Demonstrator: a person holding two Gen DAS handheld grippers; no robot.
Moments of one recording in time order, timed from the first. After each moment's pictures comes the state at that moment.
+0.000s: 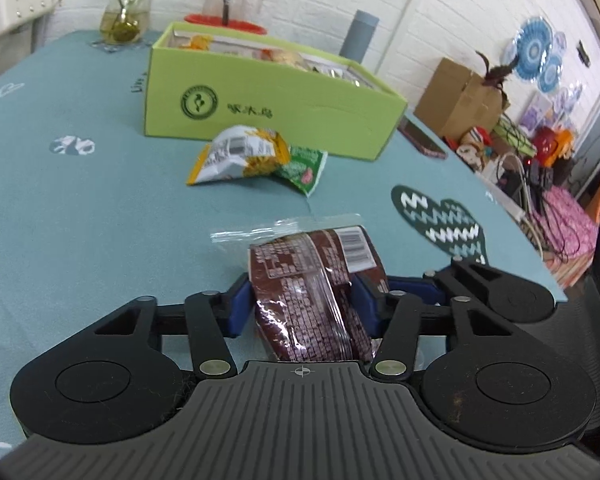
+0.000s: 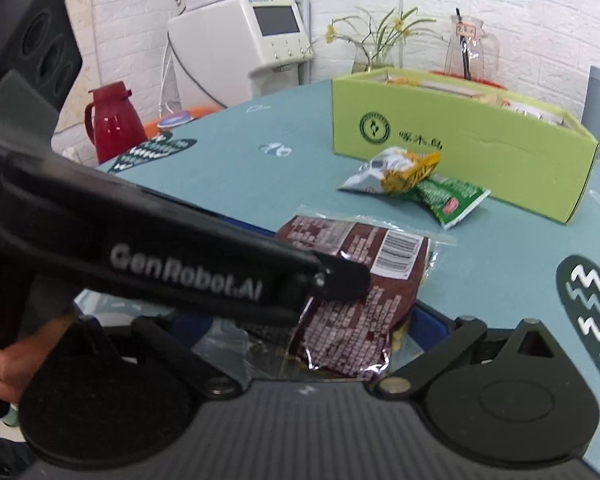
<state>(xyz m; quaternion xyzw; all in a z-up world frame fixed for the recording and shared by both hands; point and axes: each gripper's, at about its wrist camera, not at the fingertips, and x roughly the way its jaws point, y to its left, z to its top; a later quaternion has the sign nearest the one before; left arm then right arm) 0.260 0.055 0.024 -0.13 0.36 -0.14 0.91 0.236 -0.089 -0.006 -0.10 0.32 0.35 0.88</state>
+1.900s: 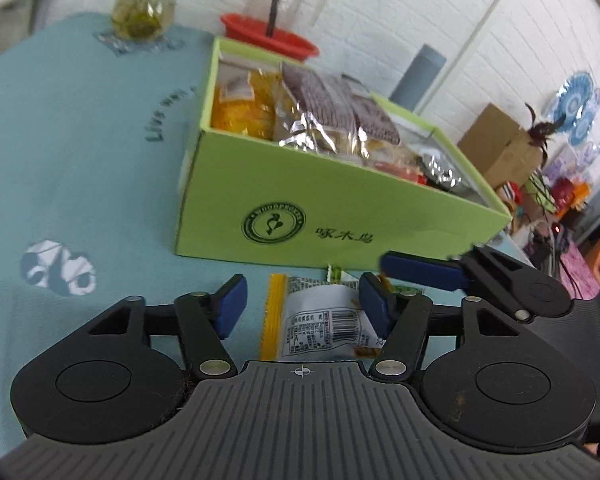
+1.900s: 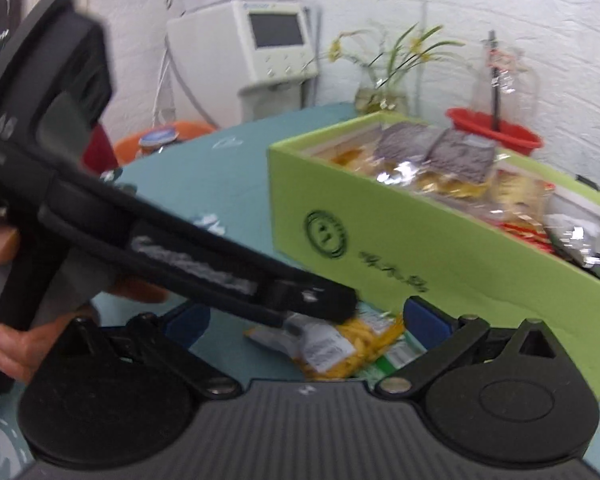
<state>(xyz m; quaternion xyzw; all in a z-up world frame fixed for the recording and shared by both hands) 0.420 0.116 0.013 -0.19 0.39 -0.14 0.89 0.395 -0.038 0.008 -0.14 0.31 0.39 0.86</state>
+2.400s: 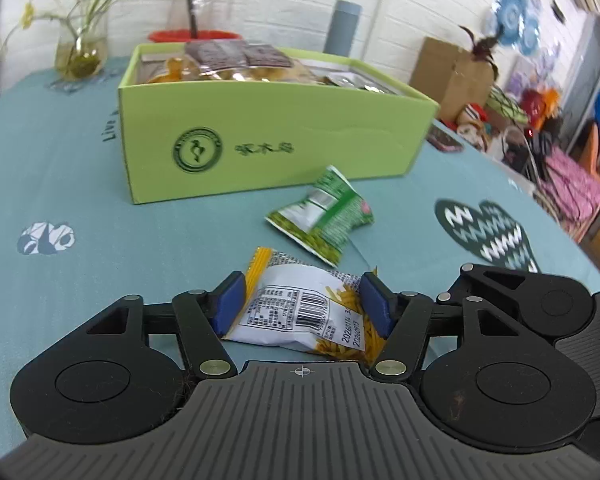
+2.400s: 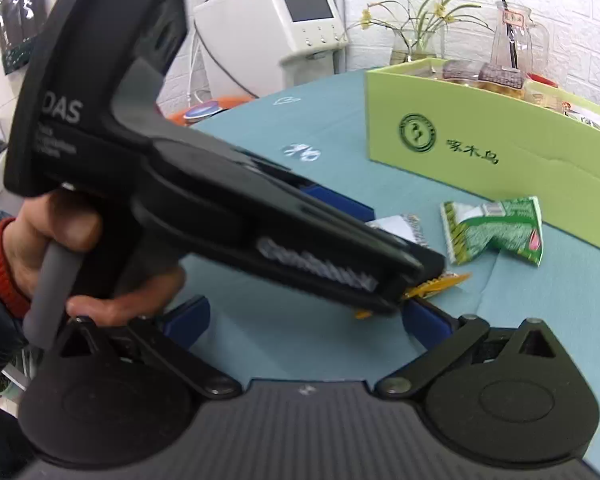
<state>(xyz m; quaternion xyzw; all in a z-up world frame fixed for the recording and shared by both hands) 0.334 0.069 0.008 -0.03 0.35 -0.19 0.92 0.284 -0.054 -0.004 -0.10 0.34 0.40 0.84</state>
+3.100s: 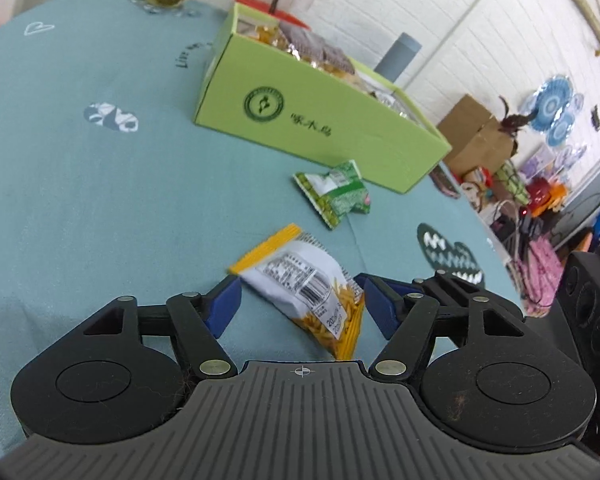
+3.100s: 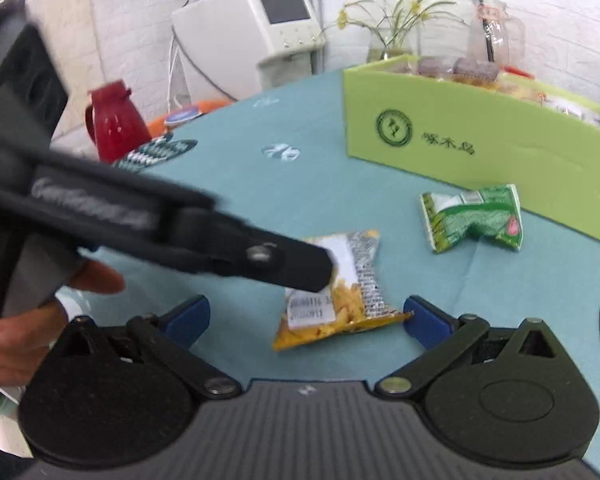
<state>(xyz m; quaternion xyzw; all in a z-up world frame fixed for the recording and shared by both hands) 0.289 0.107 0.012 -0.22 0.39 -0.14 0.89 0.281 -0.063 -0.003 -0.10 0.34 0.37 0.86</state>
